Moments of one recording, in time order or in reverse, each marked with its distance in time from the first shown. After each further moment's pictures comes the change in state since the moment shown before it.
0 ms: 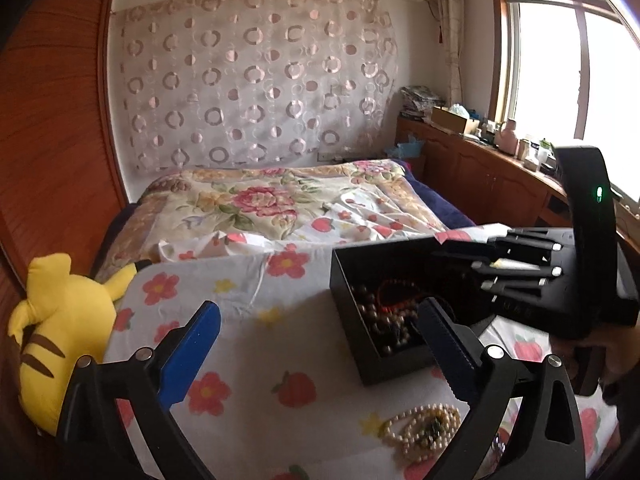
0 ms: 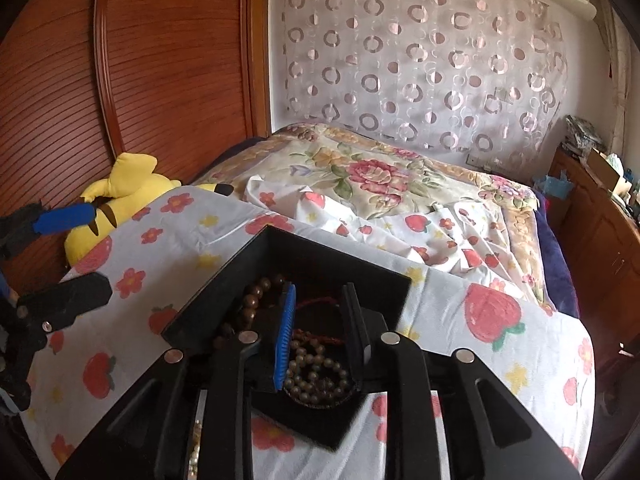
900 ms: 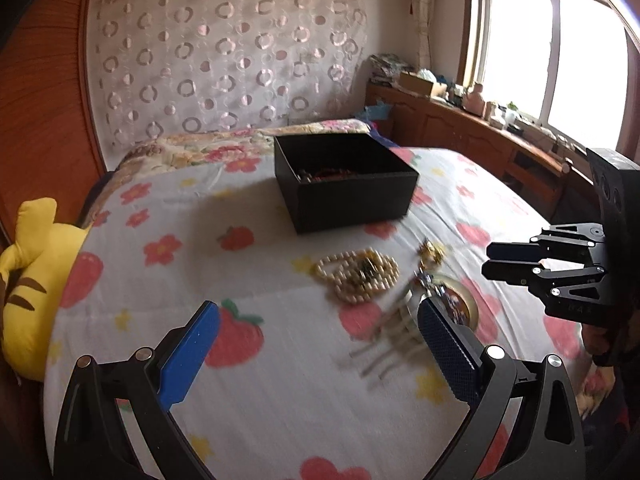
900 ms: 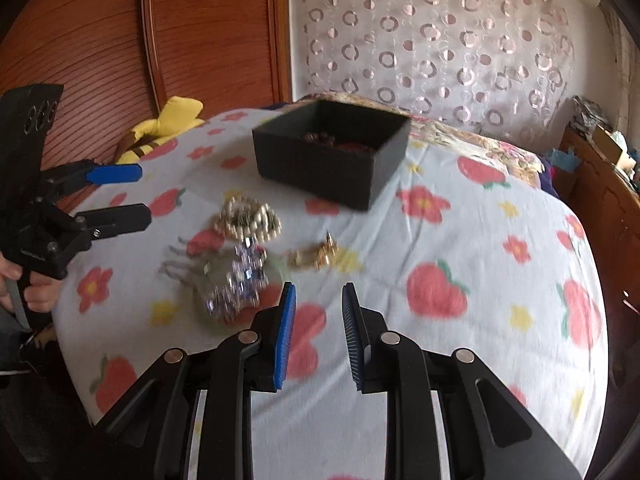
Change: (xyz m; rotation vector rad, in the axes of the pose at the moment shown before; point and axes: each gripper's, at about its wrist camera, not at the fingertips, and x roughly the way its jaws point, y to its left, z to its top) left arm -0.049 -0.042 -0.105 0.047 0.112 -0.093; right arm -0.099 0.021 -0.151 -0.022 0.078 0.060
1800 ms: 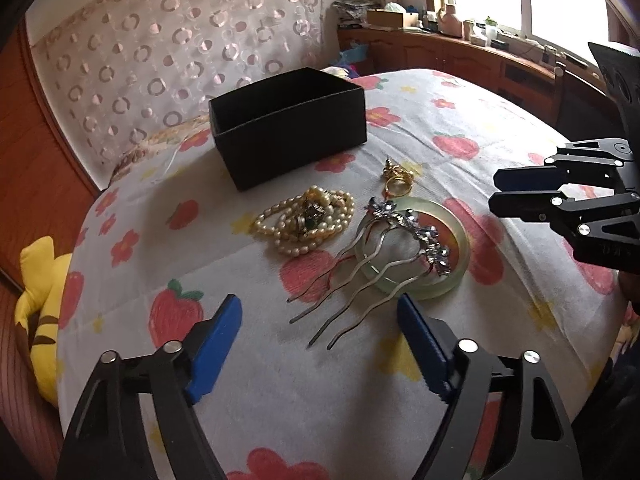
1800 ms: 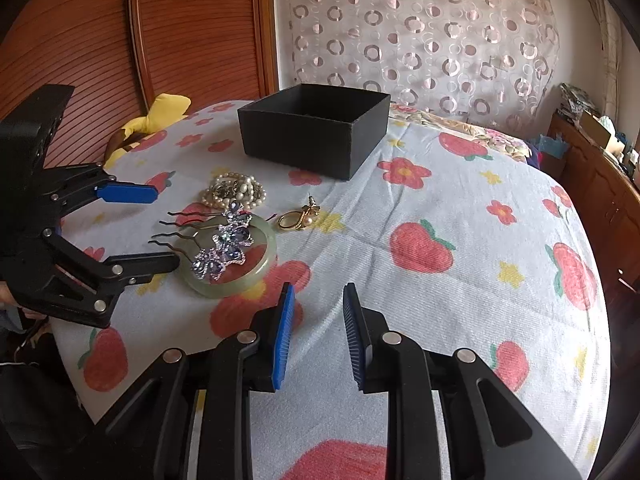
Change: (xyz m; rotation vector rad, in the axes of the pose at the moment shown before) left arm 0.030 -0.054 -0.013 0.230 0.168 0.076; right arm -0.002 -0.009 -0.021 0.036 0.004 -0.026
